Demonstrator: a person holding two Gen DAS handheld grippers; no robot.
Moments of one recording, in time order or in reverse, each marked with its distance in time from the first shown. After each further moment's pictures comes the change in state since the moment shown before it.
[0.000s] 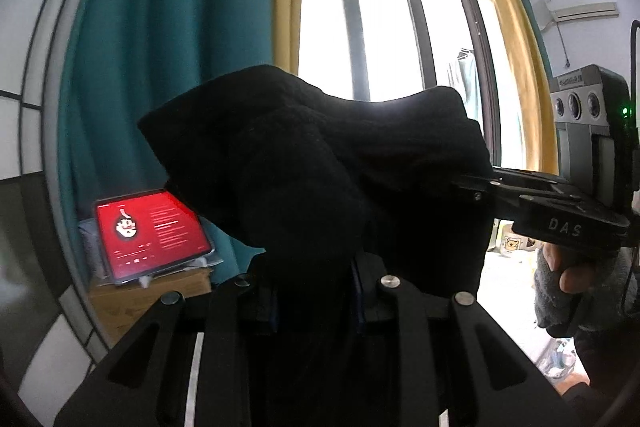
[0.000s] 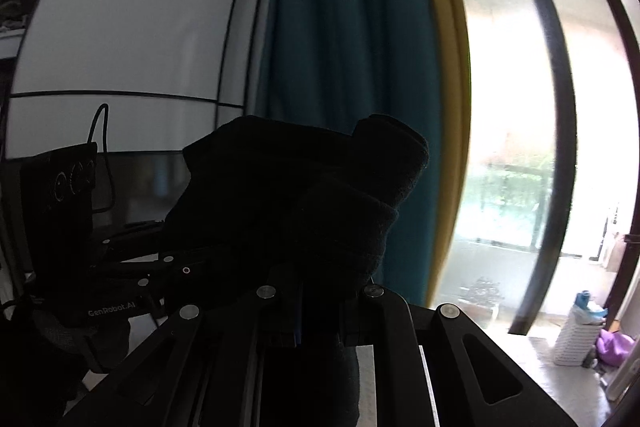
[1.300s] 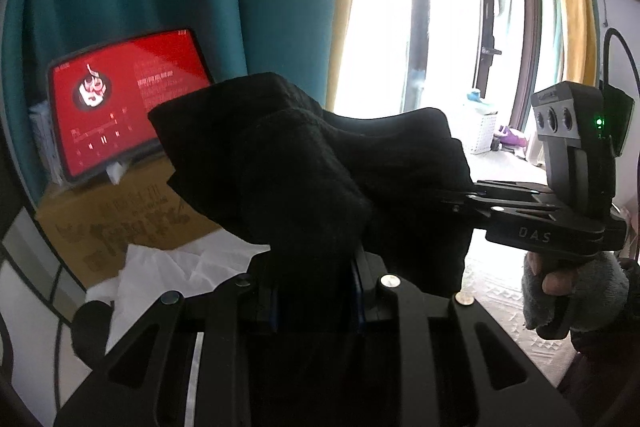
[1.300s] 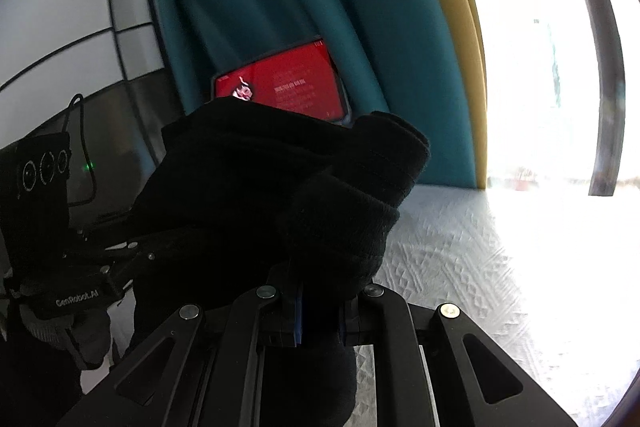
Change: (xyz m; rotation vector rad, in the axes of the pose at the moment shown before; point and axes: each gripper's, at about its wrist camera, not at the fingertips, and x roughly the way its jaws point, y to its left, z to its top) left arm 0.156 0.091 -0.101 -0.073 0.421 -0.022; right arm 0.221 -0.070 -0.145 0.364 0.314 0.051
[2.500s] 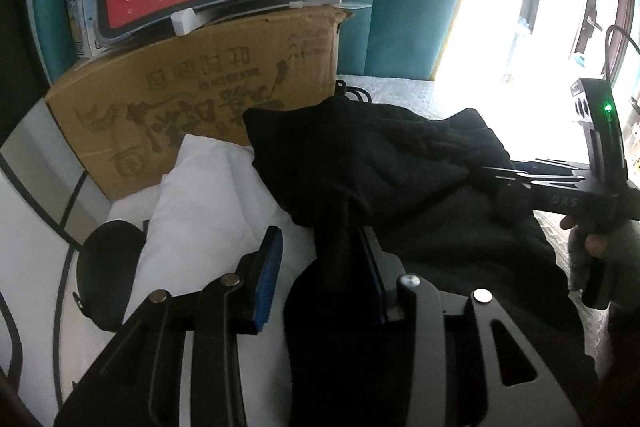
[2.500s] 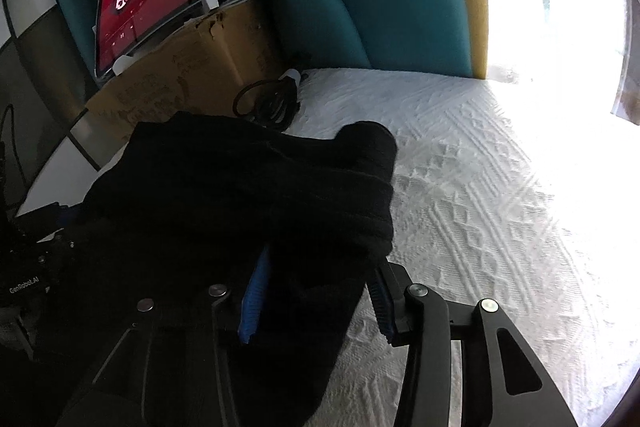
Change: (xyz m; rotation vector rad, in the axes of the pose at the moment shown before) left arm 0.032 0.067 -0.048 -0.166 0.268 0.209; right arm 0.124 -0.061 -0.034 0.088 0.334 -0.125
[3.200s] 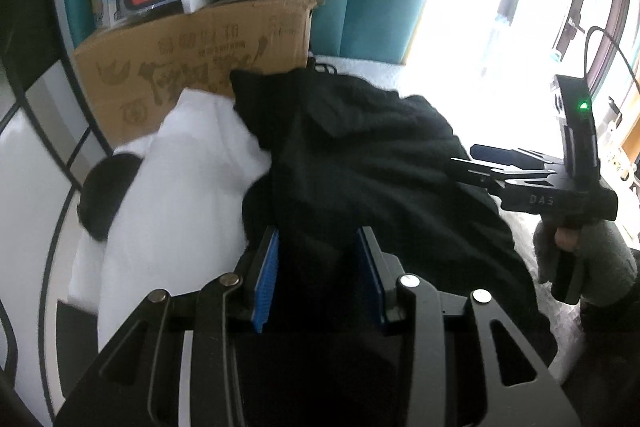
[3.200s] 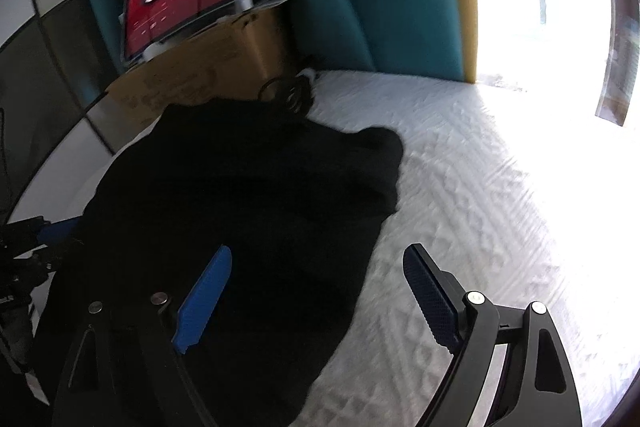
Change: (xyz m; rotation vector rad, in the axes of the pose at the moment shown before) left arm -0.040 -0.022 -0.036 -0.046 0.053 -0.051; right arm -0.034 0.023 -0.035 -0.050 -0.019 0.008
